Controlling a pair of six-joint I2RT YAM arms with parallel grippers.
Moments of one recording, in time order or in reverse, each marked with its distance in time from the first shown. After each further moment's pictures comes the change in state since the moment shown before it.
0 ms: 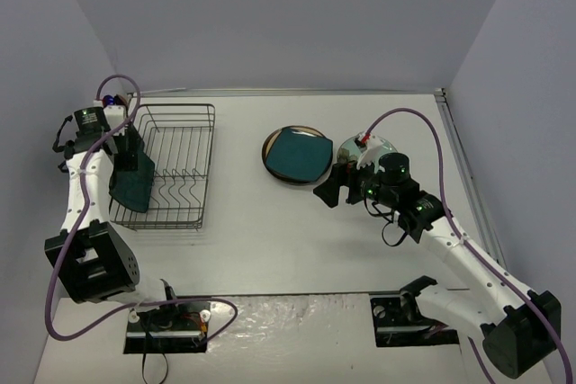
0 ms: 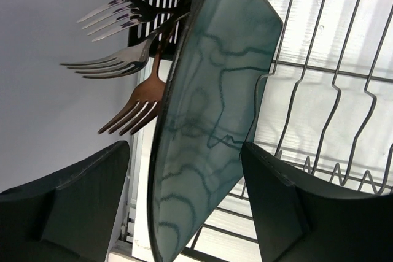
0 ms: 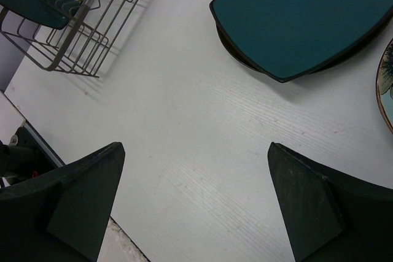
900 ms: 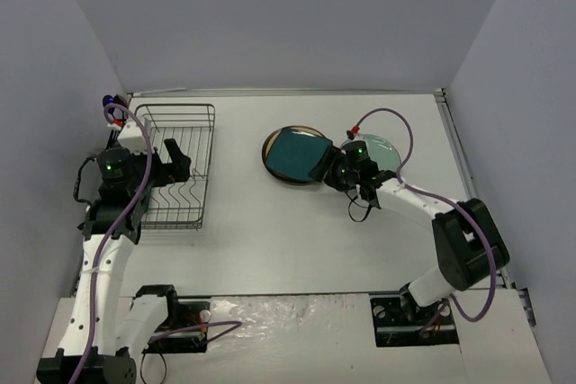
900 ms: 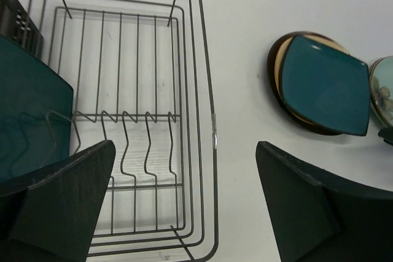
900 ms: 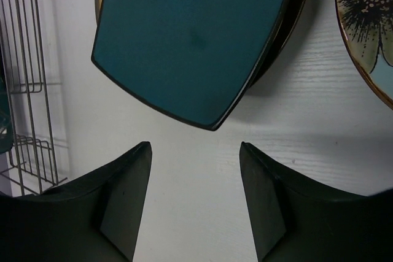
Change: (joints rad) left arm -0.285 -0.608 -0.382 0.290 0.264 -0.449; right arm -0.015 0.529 0.077 0.214 0.251 0.433
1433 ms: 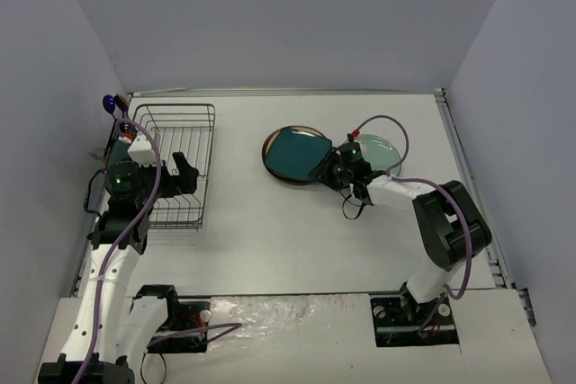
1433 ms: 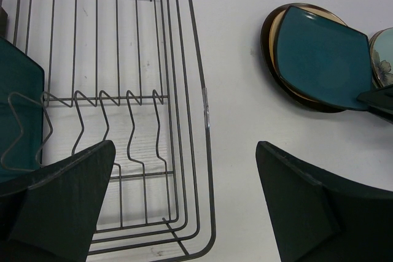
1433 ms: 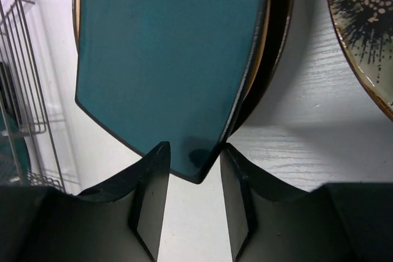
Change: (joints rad) left arm -0.029 -0.069 -0.171 0.085 0.023 -0.005; right arm -0.011 0.164 0.008 0.153 0.020 0.144
